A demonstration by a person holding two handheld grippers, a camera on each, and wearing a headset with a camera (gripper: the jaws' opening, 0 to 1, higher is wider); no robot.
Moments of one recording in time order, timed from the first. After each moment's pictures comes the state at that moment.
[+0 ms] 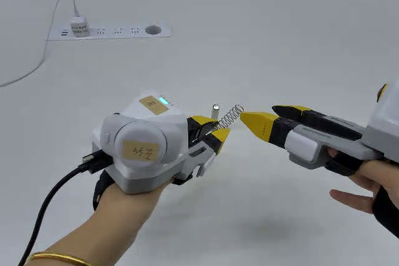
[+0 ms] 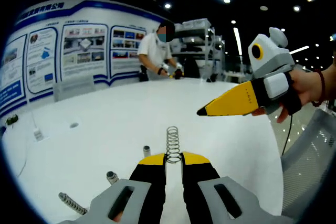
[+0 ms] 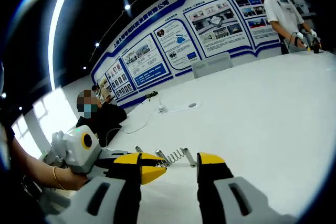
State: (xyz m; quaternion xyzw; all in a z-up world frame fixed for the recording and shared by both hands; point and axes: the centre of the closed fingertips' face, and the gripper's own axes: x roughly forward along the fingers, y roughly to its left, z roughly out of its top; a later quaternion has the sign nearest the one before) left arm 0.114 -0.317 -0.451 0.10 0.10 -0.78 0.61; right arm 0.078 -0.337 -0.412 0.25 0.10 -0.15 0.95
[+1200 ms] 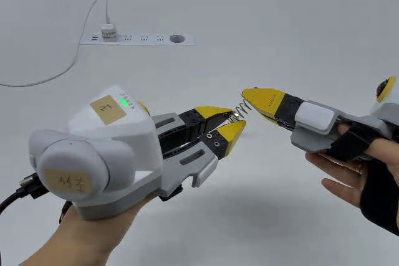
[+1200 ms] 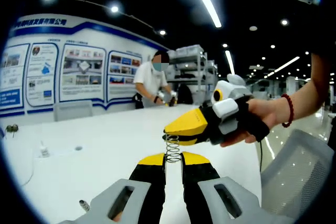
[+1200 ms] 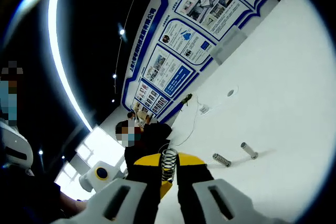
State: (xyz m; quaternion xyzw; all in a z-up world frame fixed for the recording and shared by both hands) left arm 0.110 -0.275 -0.386 0.03 0.04 -0.80 0.60; right arm 0.114 -0.294 -0.370 0.42 0.02 -0.02 0.91
